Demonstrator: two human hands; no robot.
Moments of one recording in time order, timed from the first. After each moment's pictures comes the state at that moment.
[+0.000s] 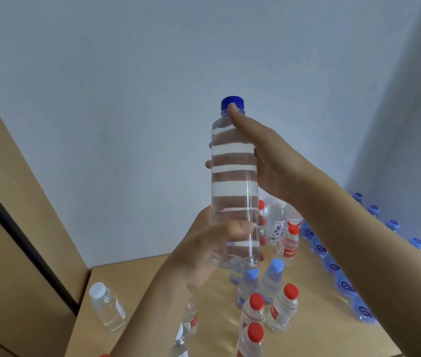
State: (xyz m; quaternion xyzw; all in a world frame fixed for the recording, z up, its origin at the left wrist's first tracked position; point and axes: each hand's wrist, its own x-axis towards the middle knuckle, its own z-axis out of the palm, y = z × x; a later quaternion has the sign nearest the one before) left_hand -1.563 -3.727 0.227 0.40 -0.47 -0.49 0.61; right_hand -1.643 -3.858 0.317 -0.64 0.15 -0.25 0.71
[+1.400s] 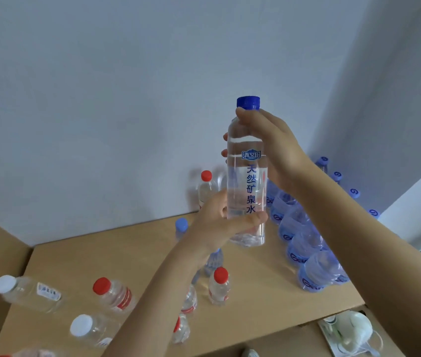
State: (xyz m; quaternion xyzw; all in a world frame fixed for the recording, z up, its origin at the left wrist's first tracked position) left_hand -1.668 -3.893 0.167 0.57 -0.41 -0.46 0.53; right_hand -1.744 -4.020 0.248 -0.62 0.25 -0.32 0.67
